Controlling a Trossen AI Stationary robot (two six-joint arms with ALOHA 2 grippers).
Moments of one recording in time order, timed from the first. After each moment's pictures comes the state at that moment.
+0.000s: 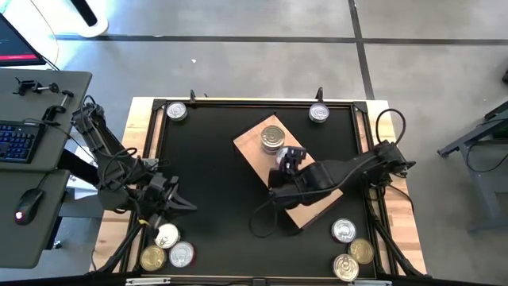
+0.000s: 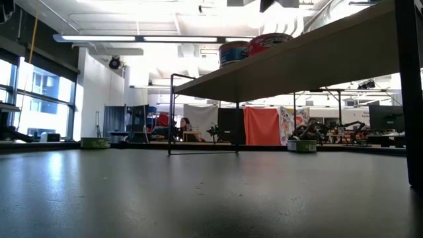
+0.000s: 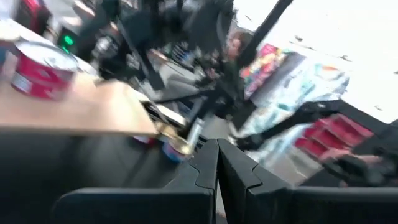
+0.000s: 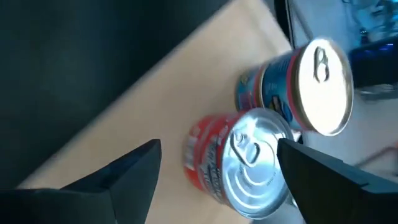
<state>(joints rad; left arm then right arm) -0.95 0.98 0.81 0.11 -0.84 -0.66 0.38 1.89 2.01 -1.50 0.62 0.39</state>
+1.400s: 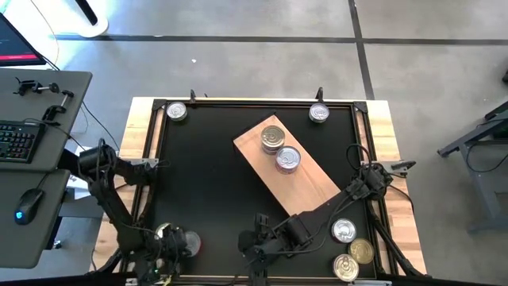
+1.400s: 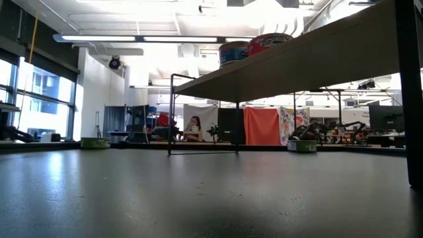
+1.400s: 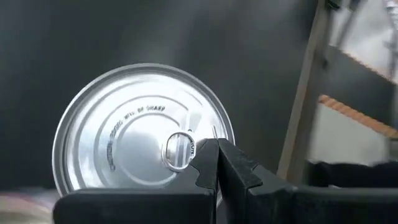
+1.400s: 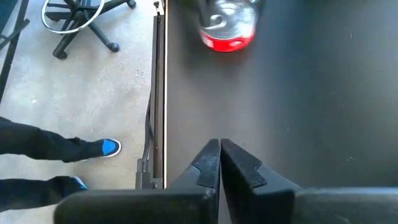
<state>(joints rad) -1.18 1.71 0.91 -0.44 -0.55 -1.56 0.57 2.20 2.11 -0.81 0.24 0.58</state>
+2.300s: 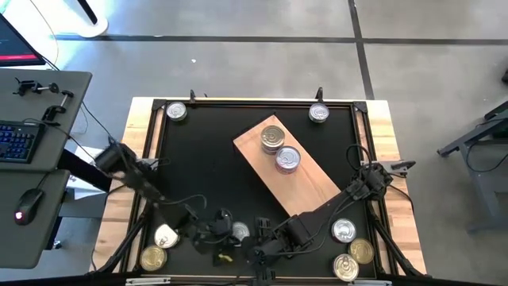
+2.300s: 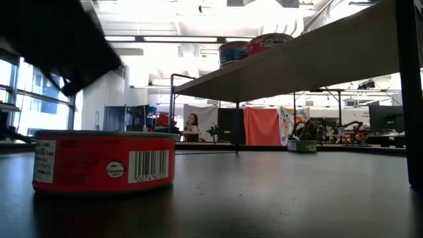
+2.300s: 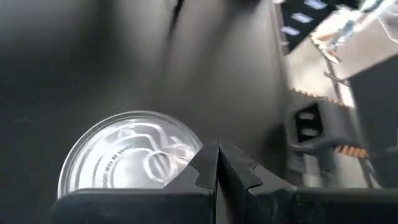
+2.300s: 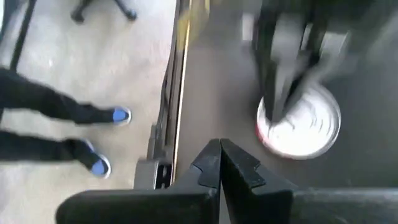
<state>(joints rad) -0.70 1.78 0.92 0.17 -0.39 -0.77 0.58 2.21 2.11 -0.86 0.11 0.50</state>
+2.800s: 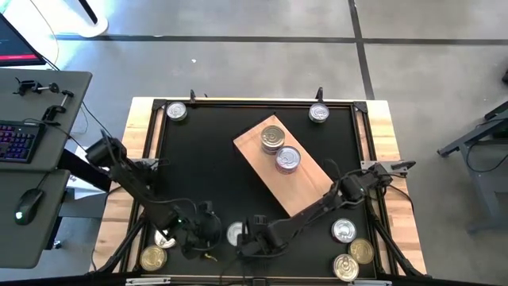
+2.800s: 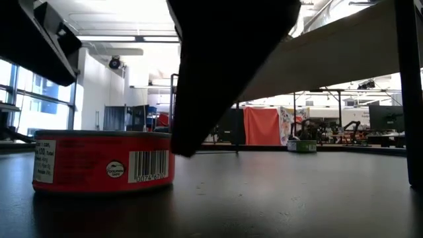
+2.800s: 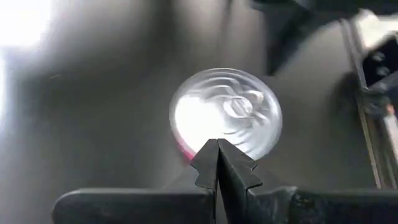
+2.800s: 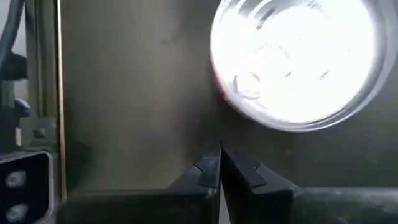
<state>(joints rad) -0.79 1.66 0.91 -0.21 -0.58 -0.73 0.52 2.42 2.11 -0.94 0.11 0.50</state>
